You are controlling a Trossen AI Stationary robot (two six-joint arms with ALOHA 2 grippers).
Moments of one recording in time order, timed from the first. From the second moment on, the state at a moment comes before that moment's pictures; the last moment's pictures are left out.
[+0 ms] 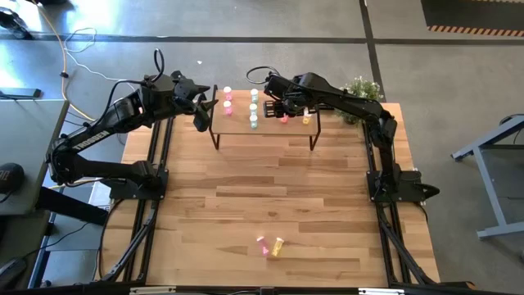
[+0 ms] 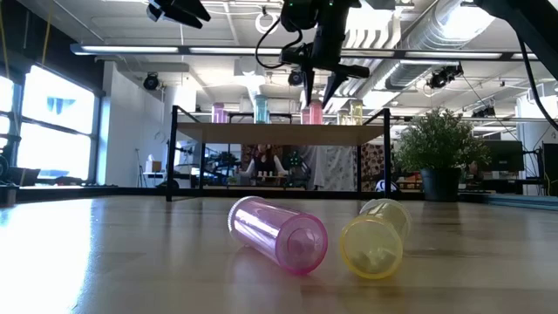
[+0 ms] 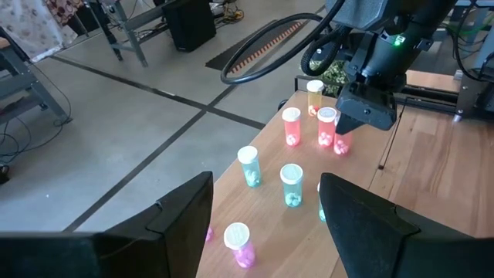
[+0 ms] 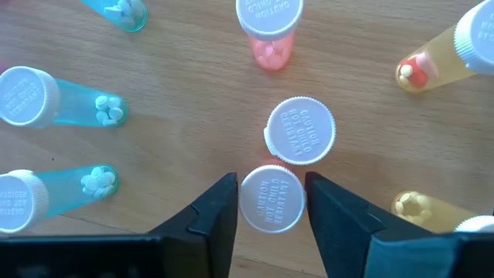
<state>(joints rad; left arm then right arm) 0.60 1.01 1.21 -0.58 -0.19 0.11 -0.41 2.02 2.10 -1.31 0.21 0.96</state>
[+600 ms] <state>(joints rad) 0.60 1.01 1.21 -0.58 -0.19 0.11 -0.39 2.01 2.10 -1.35 0.16 0.96</state>
